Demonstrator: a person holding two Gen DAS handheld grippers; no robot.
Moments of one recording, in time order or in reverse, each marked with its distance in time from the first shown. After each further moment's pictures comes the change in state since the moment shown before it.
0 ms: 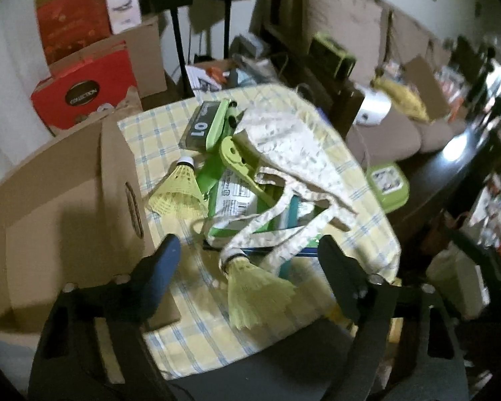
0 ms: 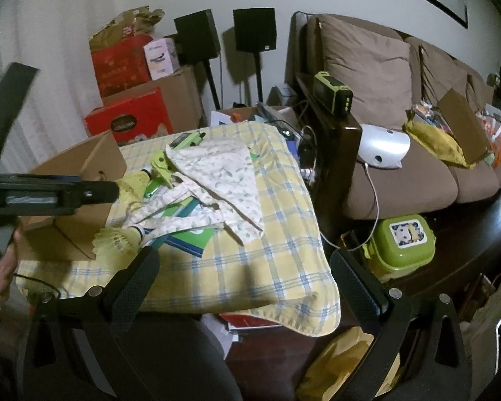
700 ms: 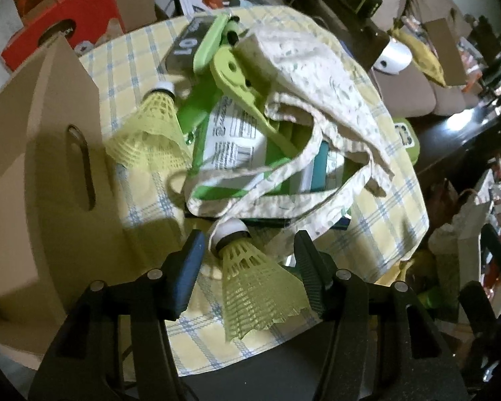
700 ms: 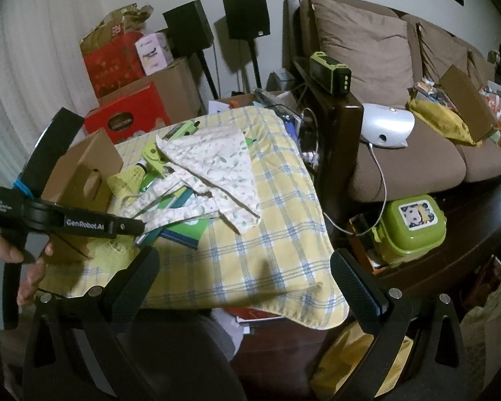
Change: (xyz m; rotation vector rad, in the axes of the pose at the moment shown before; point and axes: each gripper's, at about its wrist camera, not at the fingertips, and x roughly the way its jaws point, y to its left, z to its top) left arm 0.077 0.010 -0.010 -0.041 0.283 -0.026; right arm 0.015 -0.012 -0.007 0.059 0.051 0.040
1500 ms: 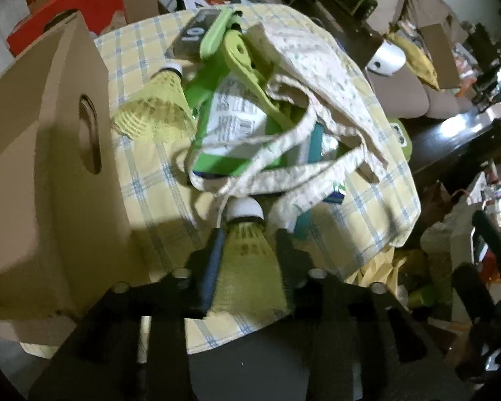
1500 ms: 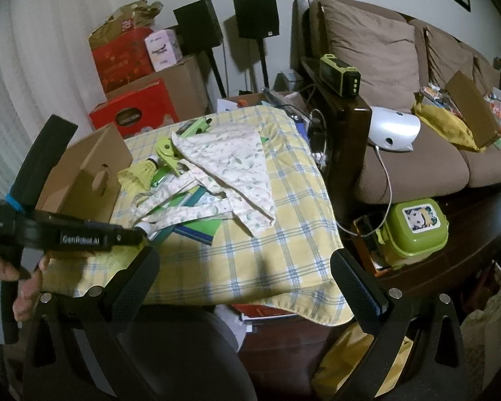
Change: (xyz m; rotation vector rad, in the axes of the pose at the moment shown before) left arm -0.010 0.004 -0.024 -0.017 -0.013 -0.035; right arm -0.003 0.015 0.000 -0.027 0.005 0.013
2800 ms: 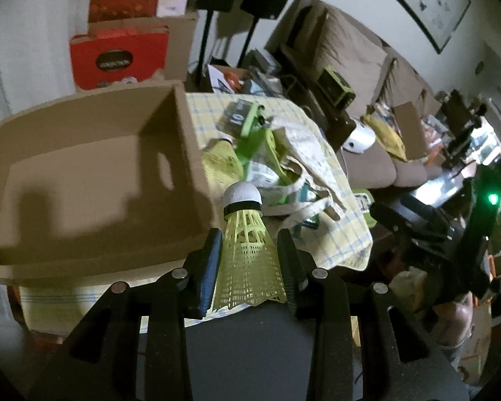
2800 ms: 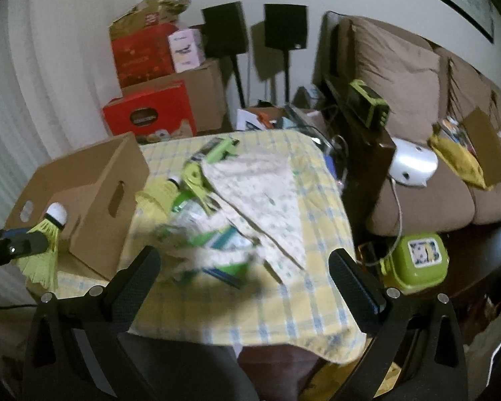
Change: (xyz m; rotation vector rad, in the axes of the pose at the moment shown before) left arm -0.125 0.071 -0.067 -0.118 -0.353 -0.128; right arm 0.015 0.049 0.052 -0.141 -0.010 0.025
